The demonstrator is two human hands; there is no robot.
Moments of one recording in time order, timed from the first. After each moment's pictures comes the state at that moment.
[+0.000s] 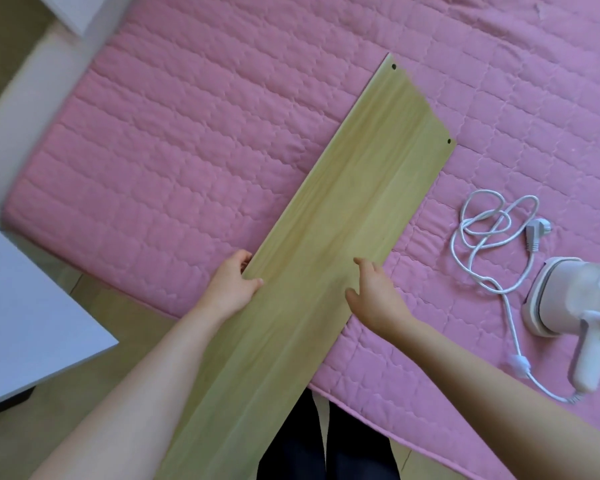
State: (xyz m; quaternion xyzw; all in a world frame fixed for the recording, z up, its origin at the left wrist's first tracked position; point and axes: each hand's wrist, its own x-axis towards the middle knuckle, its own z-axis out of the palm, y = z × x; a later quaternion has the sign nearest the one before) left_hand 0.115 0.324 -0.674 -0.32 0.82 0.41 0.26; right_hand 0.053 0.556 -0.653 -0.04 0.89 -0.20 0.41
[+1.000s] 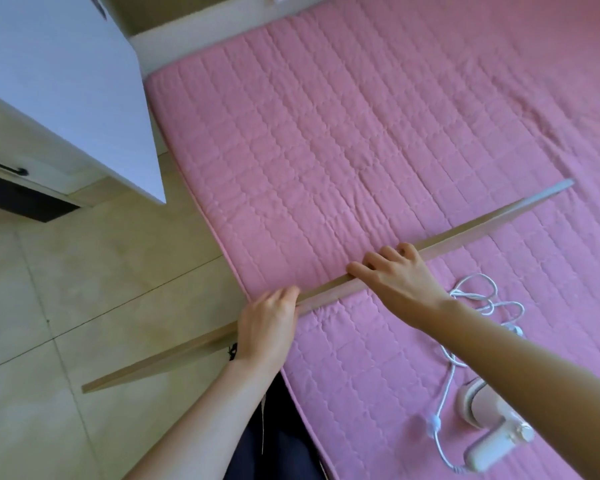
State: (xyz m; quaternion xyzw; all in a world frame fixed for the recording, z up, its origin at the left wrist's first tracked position) left_hand 0.219 0.513 -0.576 -0.38 0.91 0.17 0.07; right_hand 0.000 0.602 -0.568 -0.70 0.71 0.09 0.04
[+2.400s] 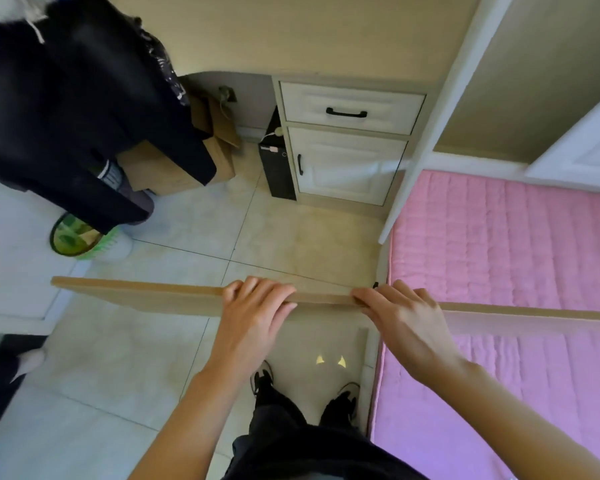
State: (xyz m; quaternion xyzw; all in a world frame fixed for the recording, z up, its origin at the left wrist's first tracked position) left_hand 0.521 0.529 -0.297 -0.59 0.78 0.04 -0.18; right_hand 0.271 0.508 -0.303 -0.84 0.51 -0.17 0.04
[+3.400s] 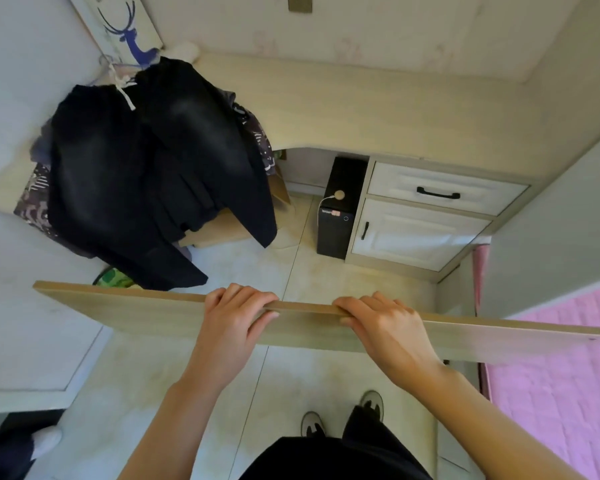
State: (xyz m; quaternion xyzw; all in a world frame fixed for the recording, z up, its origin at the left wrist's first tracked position) left_hand 0.859 0.375 -0.256 -0.60 0.77 0.07 -0.21; right_hand 0.603 0.350 -0.264 -0.85 0.49 -0.18 0.06
